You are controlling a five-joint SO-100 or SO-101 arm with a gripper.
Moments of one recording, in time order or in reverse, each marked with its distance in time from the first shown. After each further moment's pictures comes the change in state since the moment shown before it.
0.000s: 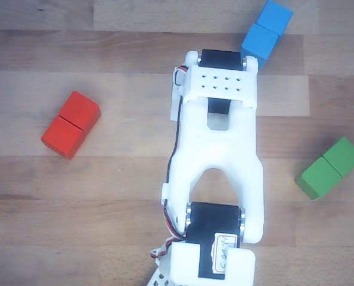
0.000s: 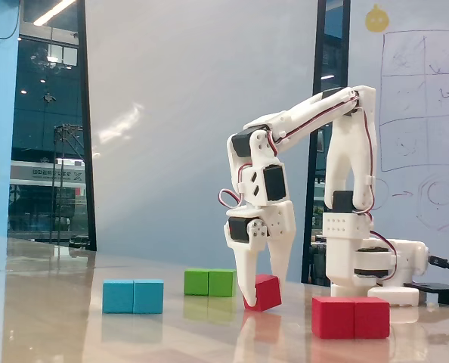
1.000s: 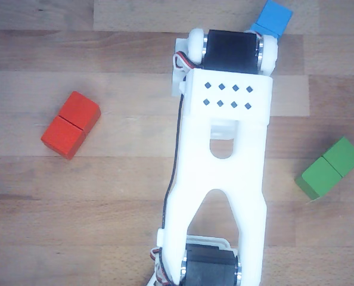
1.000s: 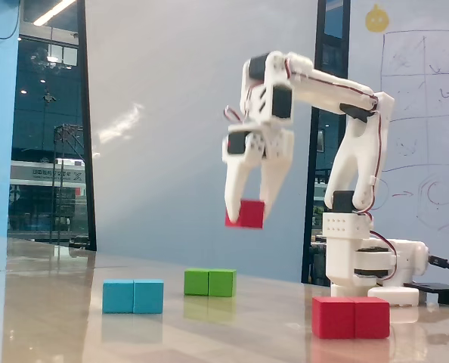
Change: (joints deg) arm 0.0 14.8 -23.6 22.1 -0.4
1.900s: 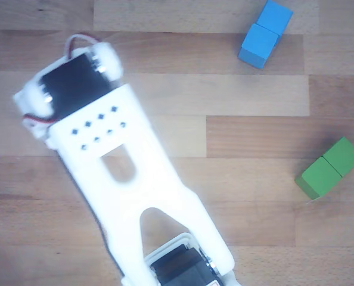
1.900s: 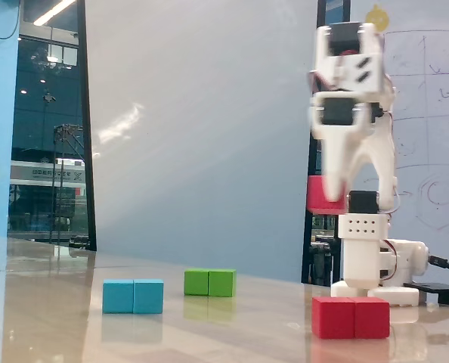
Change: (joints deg) arm -39.6 0.1 -4.8 -1.3 -0.3
